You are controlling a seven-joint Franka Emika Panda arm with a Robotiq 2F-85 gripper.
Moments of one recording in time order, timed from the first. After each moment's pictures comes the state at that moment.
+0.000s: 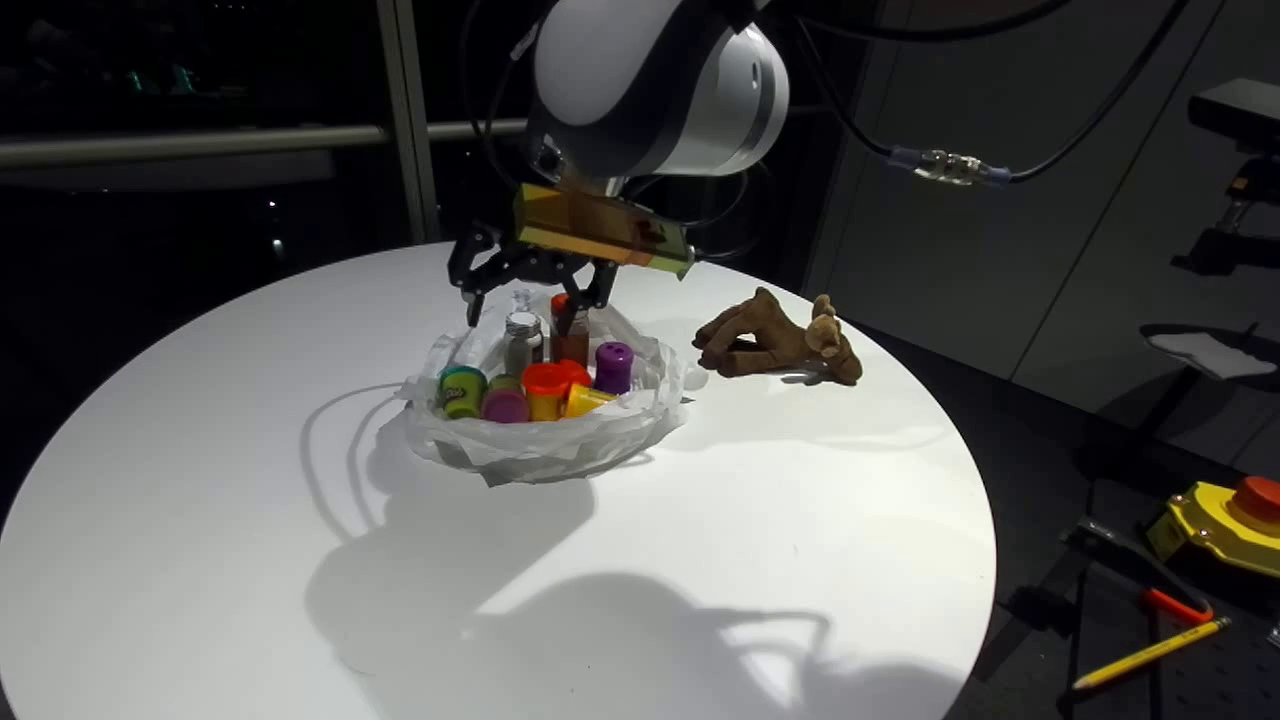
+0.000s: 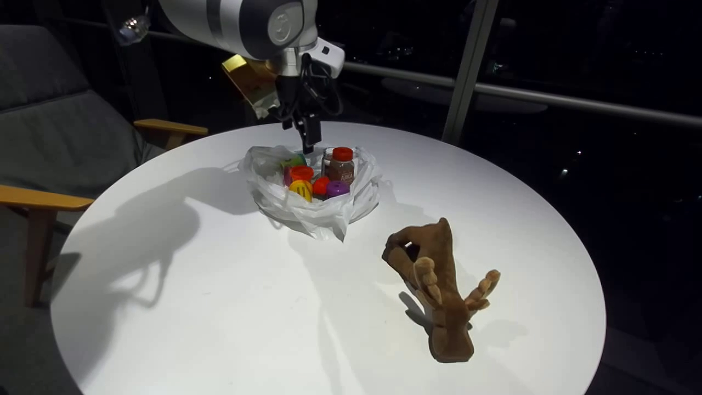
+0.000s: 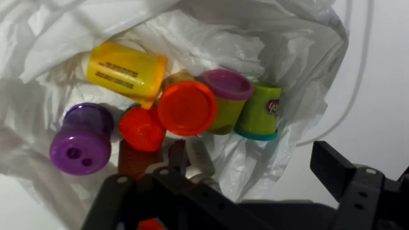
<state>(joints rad) 0.16 0.63 0.03 -1.77 0.16 2.73 0.49</state>
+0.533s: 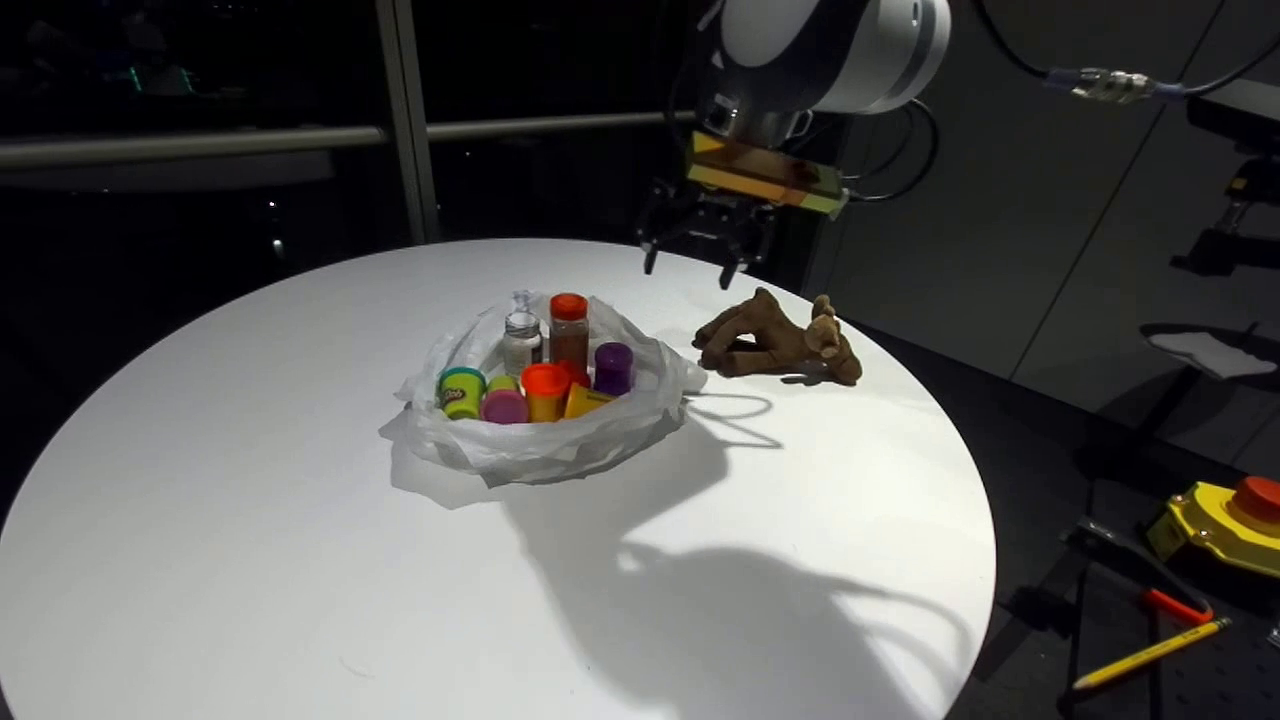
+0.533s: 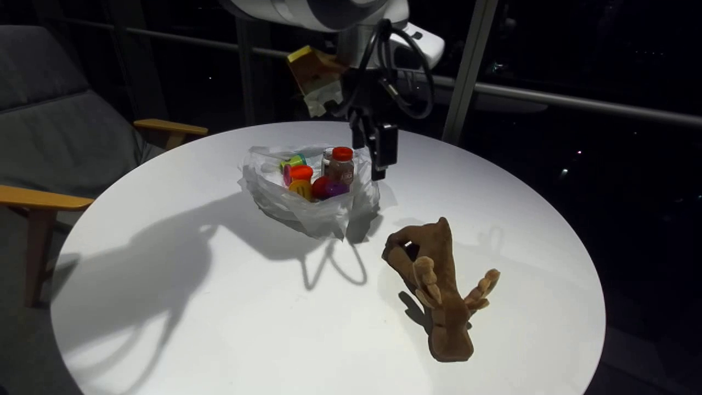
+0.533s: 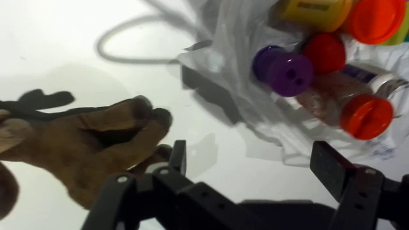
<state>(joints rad) 0.12 0.42 -0.19 -2.01 0.16 2.65 0.57</state>
